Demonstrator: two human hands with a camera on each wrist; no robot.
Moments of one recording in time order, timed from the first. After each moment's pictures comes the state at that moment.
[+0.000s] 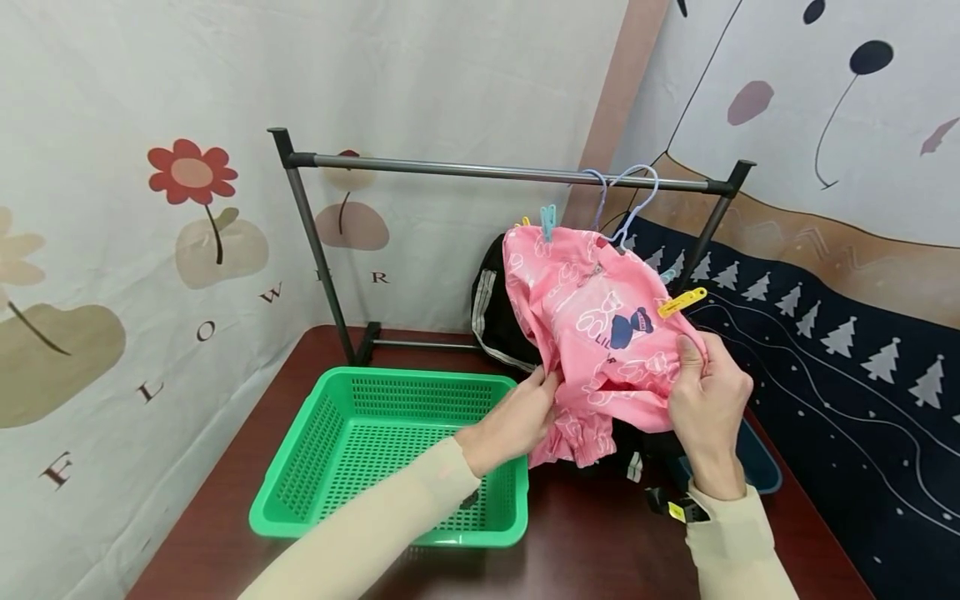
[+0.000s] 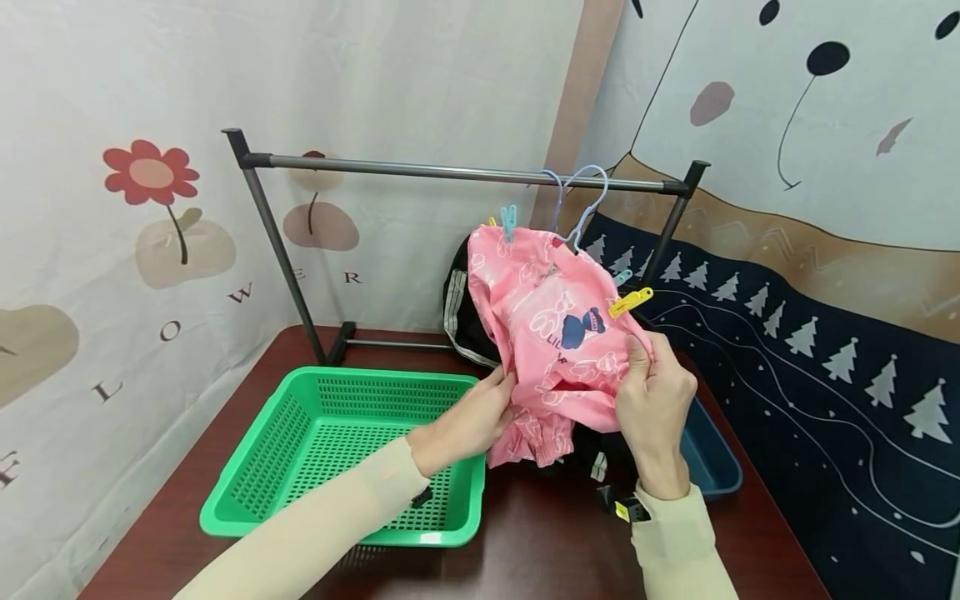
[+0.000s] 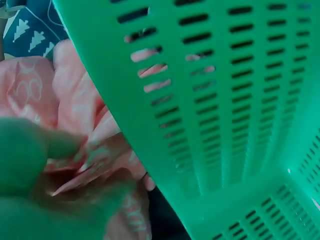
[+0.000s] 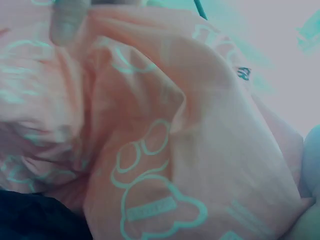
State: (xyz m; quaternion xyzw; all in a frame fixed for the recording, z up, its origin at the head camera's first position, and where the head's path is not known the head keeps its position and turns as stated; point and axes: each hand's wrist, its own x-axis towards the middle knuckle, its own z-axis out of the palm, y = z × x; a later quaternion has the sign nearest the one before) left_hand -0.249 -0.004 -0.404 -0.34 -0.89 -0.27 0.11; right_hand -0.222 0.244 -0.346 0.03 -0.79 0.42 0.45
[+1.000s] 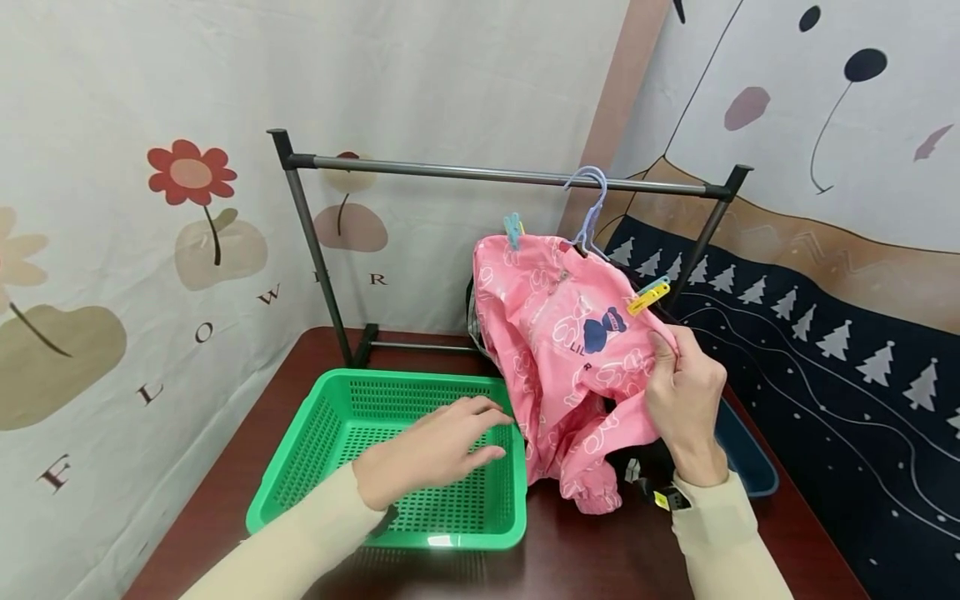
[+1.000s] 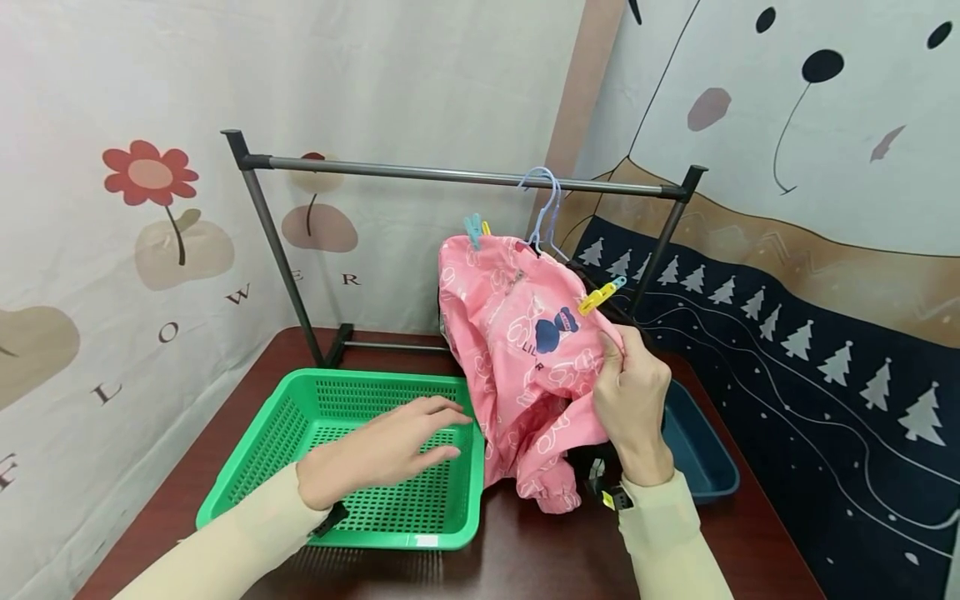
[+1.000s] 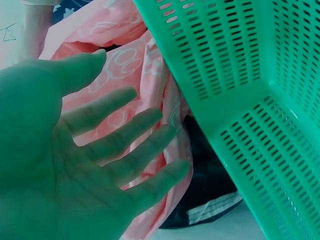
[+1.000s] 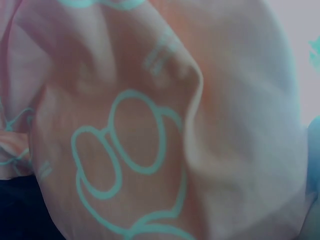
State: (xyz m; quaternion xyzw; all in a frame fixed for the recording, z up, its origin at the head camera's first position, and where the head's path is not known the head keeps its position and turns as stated) left_hand -0.201 -0.103 -0.377 -0.34 -0.92 -0.17 -0.02; right_hand -0.236 0.229 -0.346 0.14 -0.78 0.36 0.49
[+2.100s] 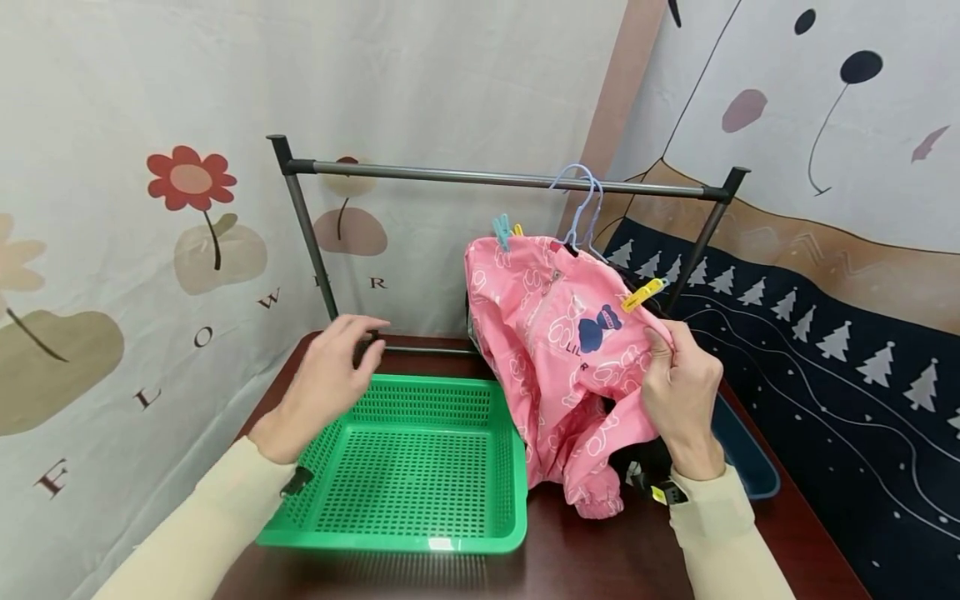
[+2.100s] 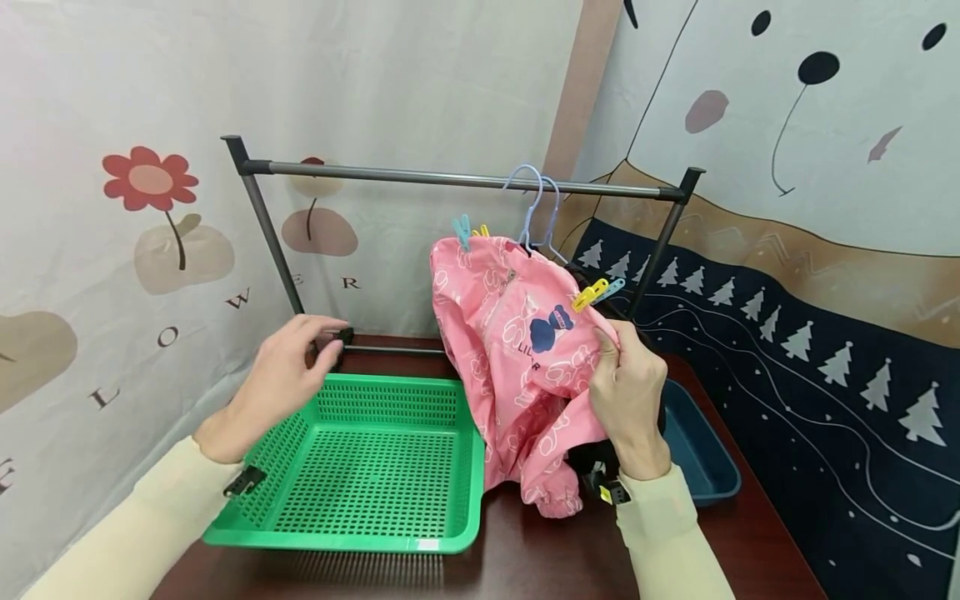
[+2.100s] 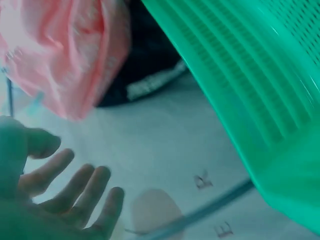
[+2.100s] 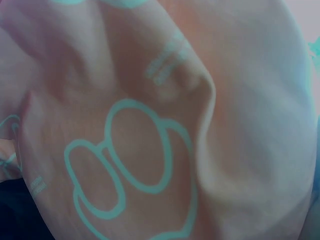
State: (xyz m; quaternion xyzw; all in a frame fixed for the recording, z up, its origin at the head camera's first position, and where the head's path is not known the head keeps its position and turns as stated) left_hand -0.241 -0.224 -0.354 -0.16 -0.91 -0.28 0.27; right_hand -0.241 0.225 -0.340 0.14 -0.78 0.36 0.49
